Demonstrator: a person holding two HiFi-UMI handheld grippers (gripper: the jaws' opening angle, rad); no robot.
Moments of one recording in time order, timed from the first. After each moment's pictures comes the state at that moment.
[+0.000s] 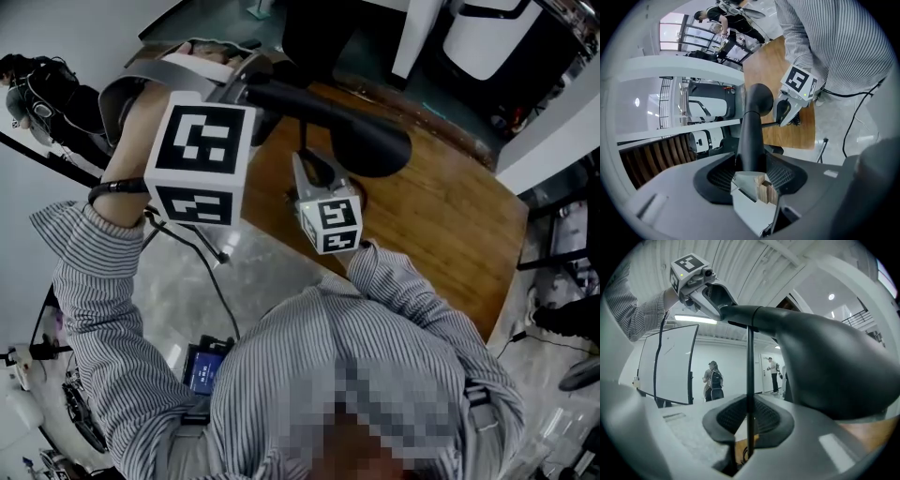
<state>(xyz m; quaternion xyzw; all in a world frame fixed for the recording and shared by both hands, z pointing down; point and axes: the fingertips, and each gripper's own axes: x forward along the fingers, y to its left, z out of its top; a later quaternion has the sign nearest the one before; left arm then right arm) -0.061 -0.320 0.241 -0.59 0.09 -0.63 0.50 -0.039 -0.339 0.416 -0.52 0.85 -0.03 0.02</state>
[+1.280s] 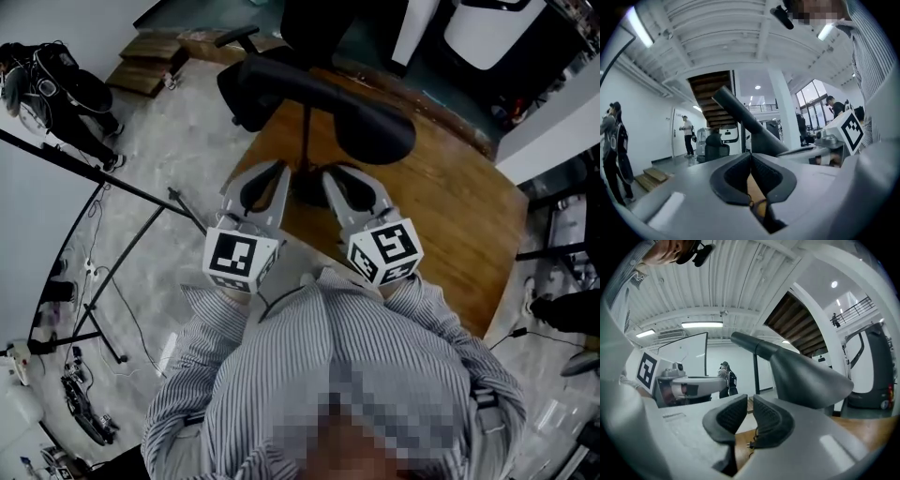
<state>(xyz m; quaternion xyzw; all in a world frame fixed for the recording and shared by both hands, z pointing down) -0.071 -0.261 0.357 -0.90 0.43 -0.05 0.05 0.001 -0.257 0.393 -0.46 0.89 -0.07 0.01</state>
